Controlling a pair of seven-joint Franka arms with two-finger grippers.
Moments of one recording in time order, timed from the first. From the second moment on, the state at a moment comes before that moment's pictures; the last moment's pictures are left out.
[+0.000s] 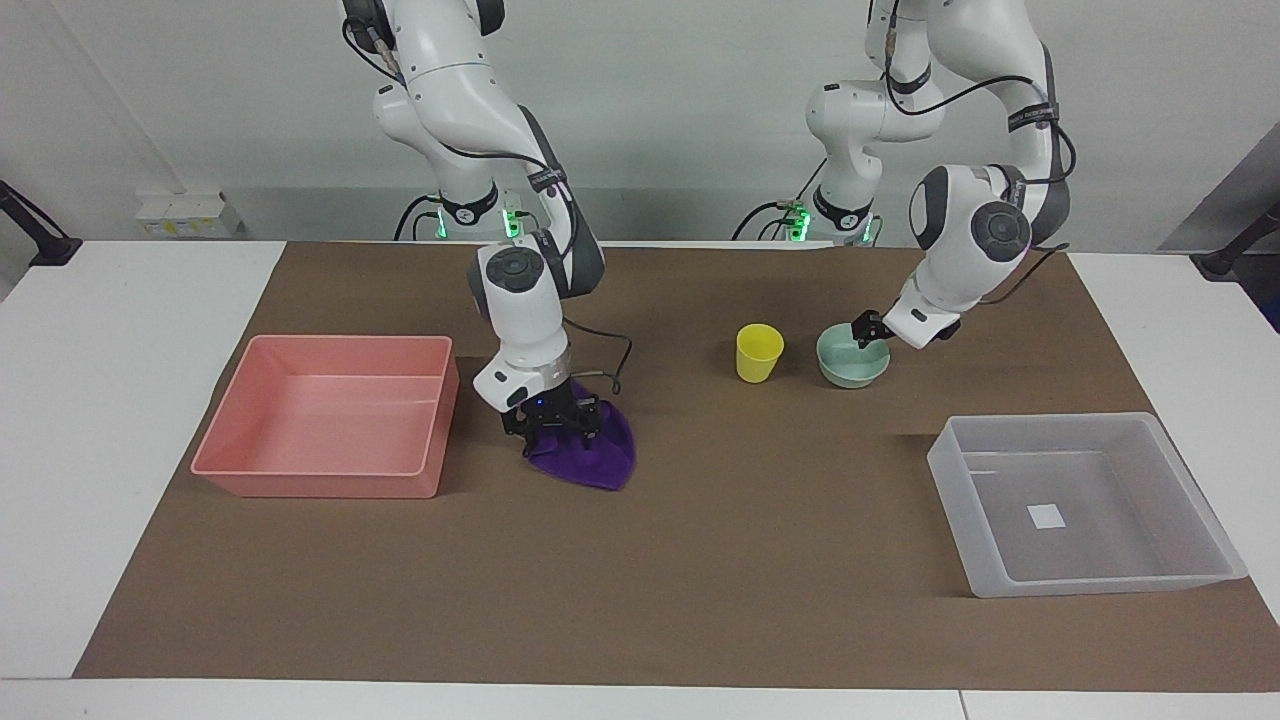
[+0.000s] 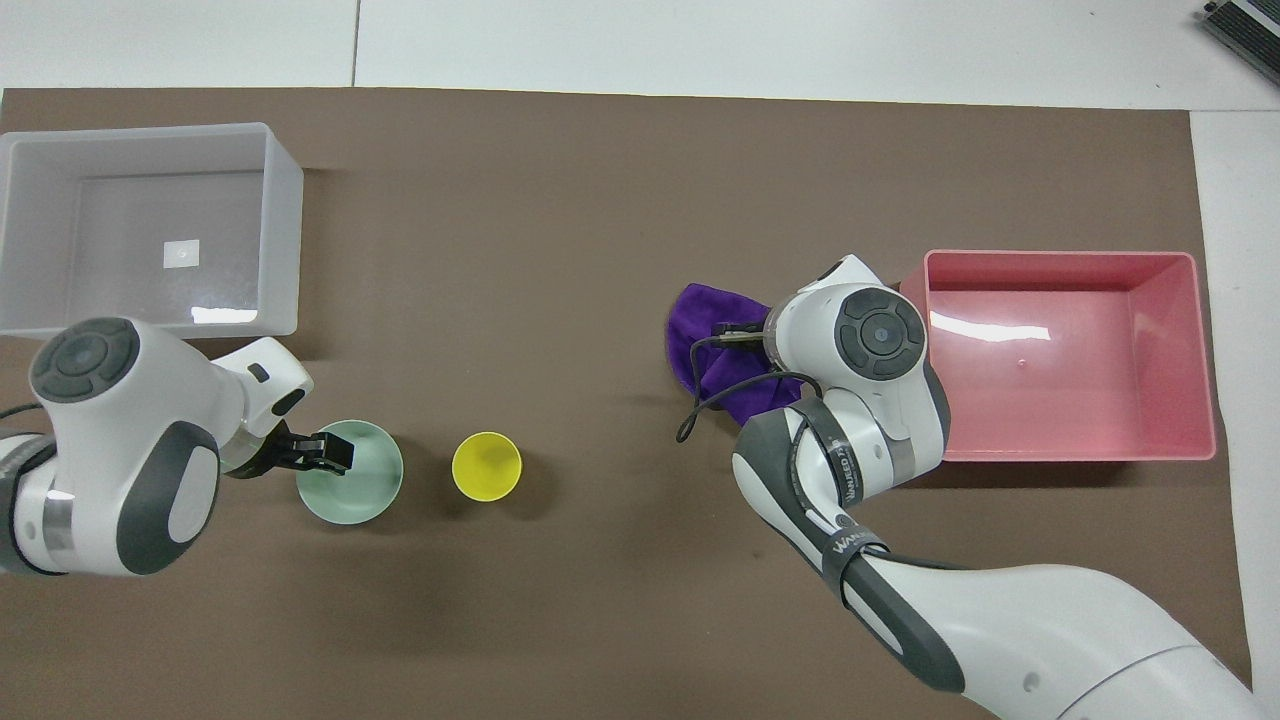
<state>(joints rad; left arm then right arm) -0.07 -0.04 -0.07 -2.38 -0.02 2.17 -0.07 0.36 0.36 0.01 -2.00 -0.01 2.56 0.40</state>
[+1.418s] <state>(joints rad) 0.02 0.02 -0.06 -1.85 -0.02 1.71 -0.06 0.20 0.02 -0.02 -1.77 -0.02 1.93 0.37</state>
